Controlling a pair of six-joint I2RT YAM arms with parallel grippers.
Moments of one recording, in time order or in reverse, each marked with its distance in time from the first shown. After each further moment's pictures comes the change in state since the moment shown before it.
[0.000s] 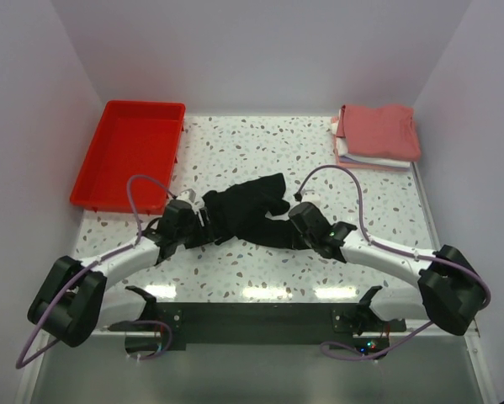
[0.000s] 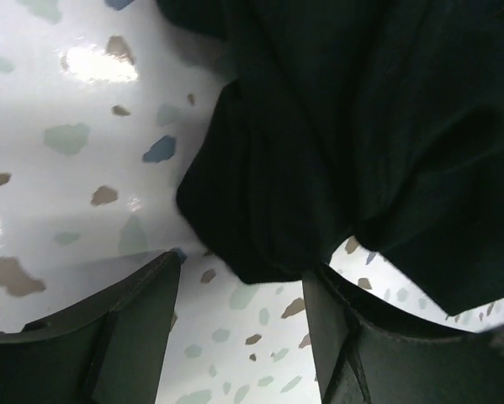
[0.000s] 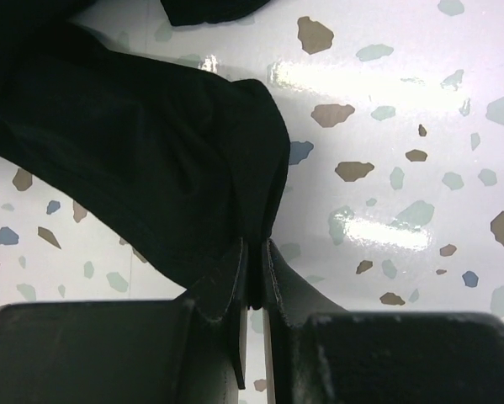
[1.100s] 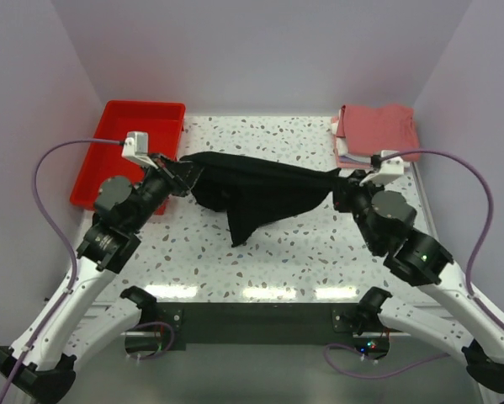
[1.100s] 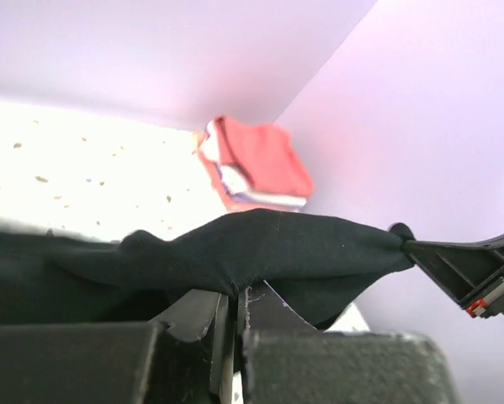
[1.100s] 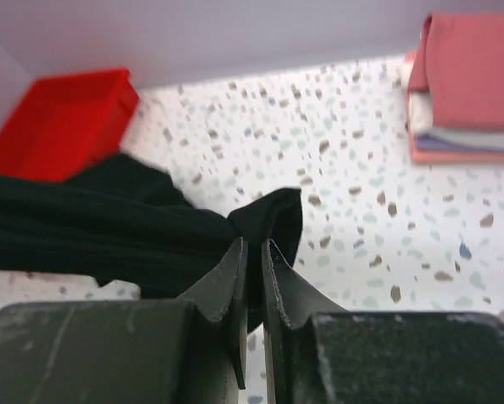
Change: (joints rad) left arm -0.019 -0.421 0.449 -0.034 -0.024 0.071; right arm 0.001 -0.512 0.308 -0.135 0.308 -0.195
